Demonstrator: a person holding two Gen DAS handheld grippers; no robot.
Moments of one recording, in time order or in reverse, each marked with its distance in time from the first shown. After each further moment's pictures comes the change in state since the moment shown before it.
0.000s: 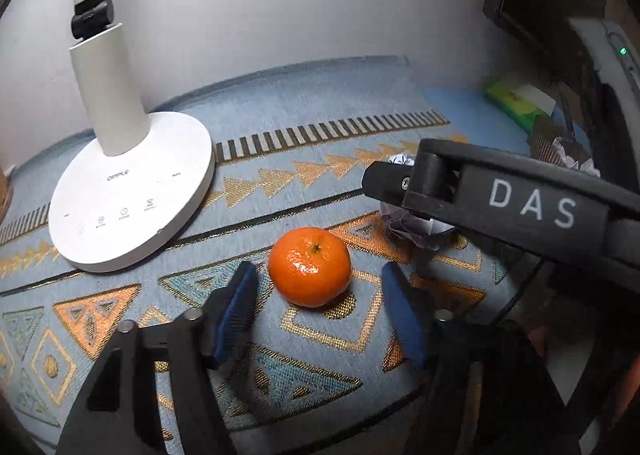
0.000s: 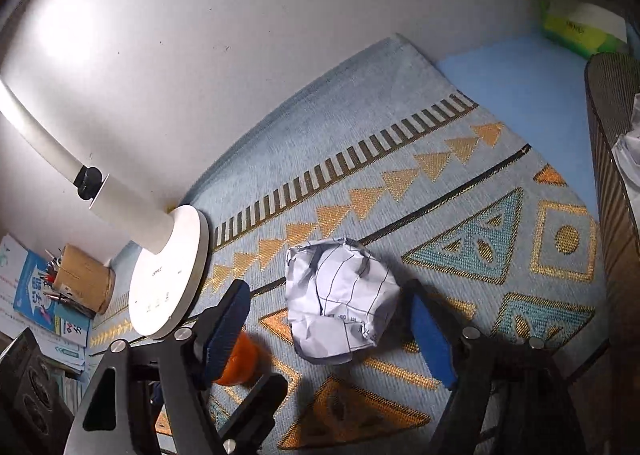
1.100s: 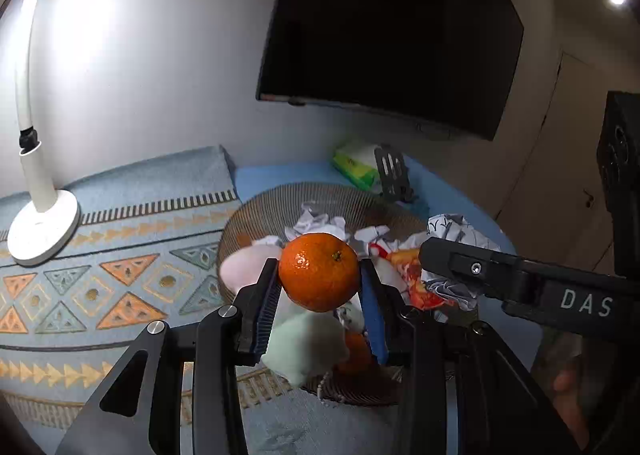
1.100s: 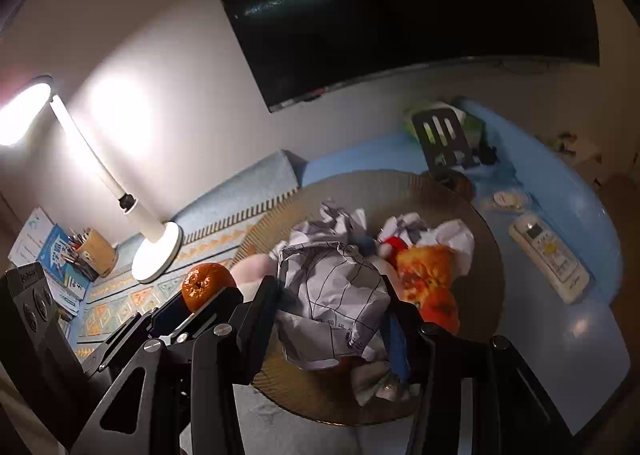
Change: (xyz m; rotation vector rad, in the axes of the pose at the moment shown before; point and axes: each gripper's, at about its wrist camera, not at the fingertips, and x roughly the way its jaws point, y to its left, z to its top) left arm -0.107 -0.222 -0.009 -0.005 -0.253 -0.200; right arm -0.261 -0.166 -0.010 -0.093 -0.118 -0.076
